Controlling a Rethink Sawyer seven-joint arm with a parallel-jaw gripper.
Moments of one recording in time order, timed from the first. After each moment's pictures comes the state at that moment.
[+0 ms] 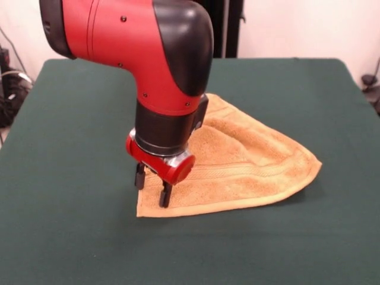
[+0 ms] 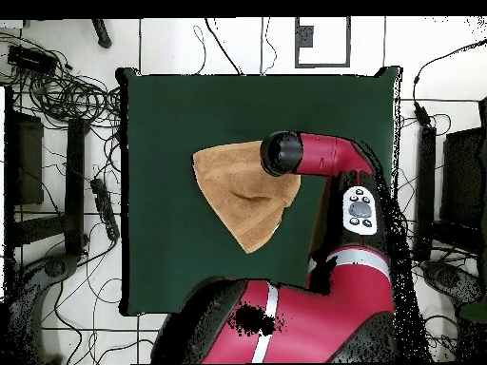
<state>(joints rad) -0.21 -0.23 -0.07 1.10 -0.18 0.60 2.37</state>
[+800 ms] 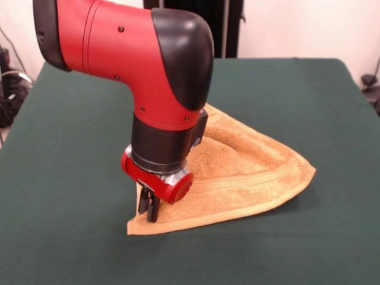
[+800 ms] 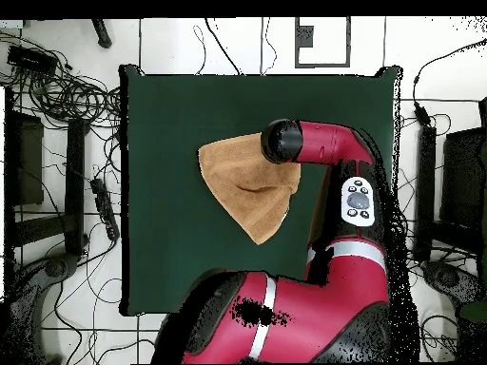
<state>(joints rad) -0.21 -0.18 -0.06 0.98 -0.18 0.60 2.37</state>
